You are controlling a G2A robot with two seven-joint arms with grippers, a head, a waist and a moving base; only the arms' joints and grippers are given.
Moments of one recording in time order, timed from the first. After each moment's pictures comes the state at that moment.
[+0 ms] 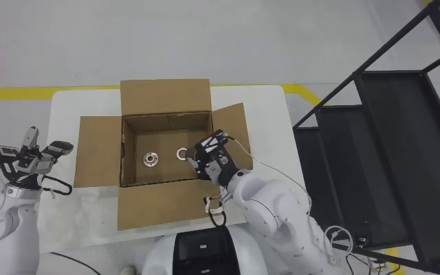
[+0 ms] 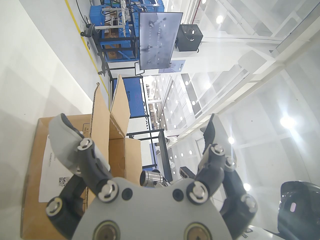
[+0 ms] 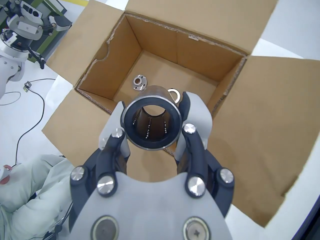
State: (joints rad) left arm 1.44 -1.07 -1.85 -1.31 -0.62 -0.42 -0.81; right arm -1.53 -1.38 1.08 -2.20 -1.26 0.05 0.83
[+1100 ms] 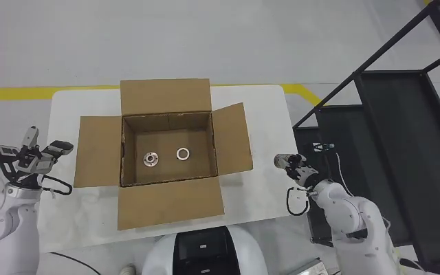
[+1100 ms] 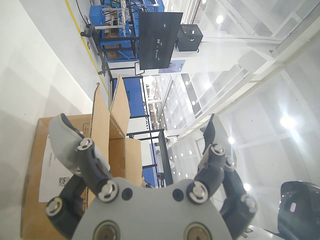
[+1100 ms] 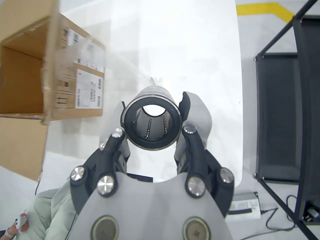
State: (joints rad) left arm 1.44 -1.07 -1.85 -1.31 -0.62 -0.42 -0.81; right arm -1.80 -1.30 1.72 -2.02 -0.90 -0.03 0.75
